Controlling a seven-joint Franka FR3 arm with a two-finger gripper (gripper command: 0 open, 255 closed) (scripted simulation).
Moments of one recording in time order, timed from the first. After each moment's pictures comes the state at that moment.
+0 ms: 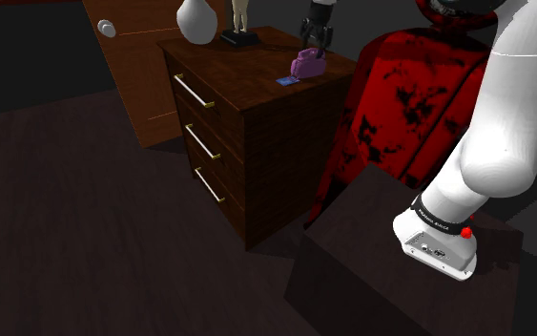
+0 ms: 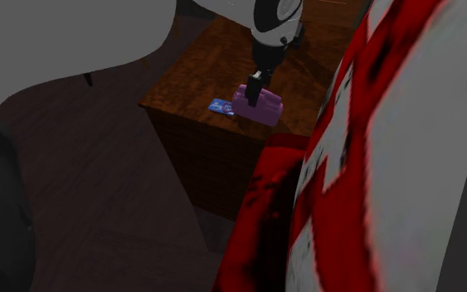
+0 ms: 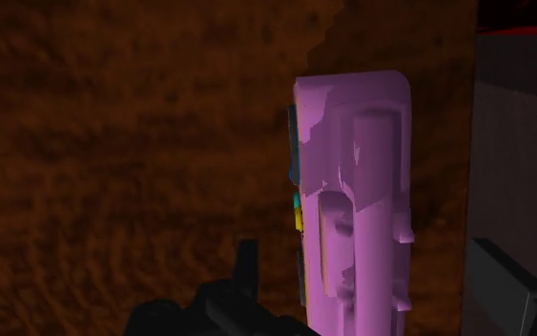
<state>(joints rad) 0.10 0.32 -0.51 -1.58 0.23 1.85 -1.74</state>
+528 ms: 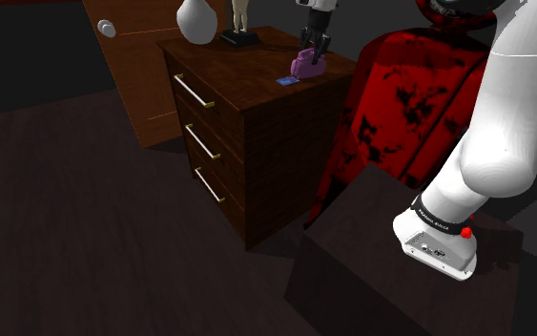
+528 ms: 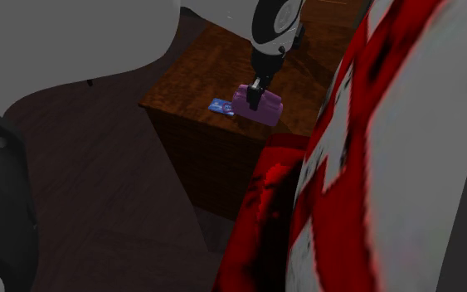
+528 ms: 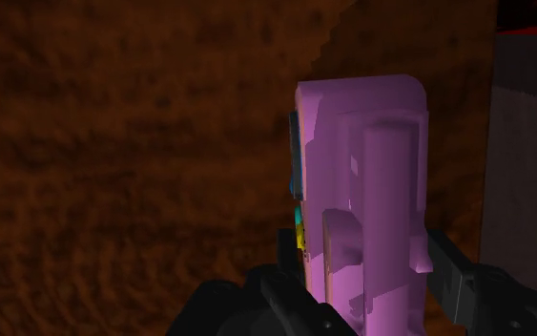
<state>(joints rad) 0.10 0.32 -0.51 -1.62 0.24 1.89 -1.75</state>
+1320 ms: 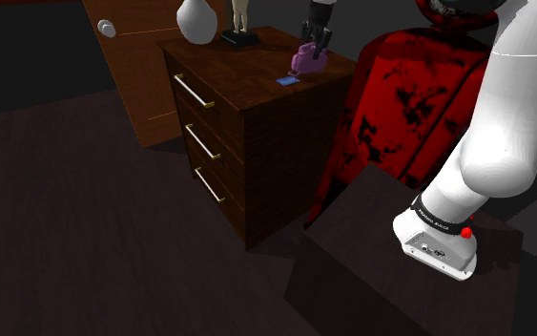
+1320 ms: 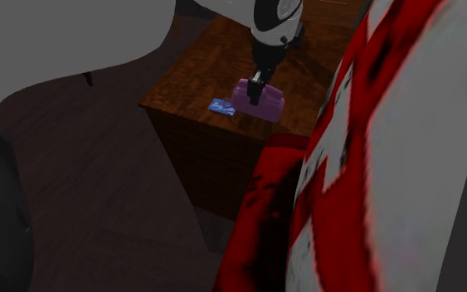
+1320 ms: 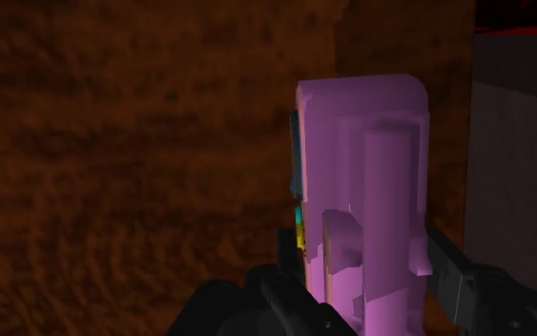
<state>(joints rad) 0.10 0.31 -0.51 -1.58 0.23 1.84 -1.74</state>
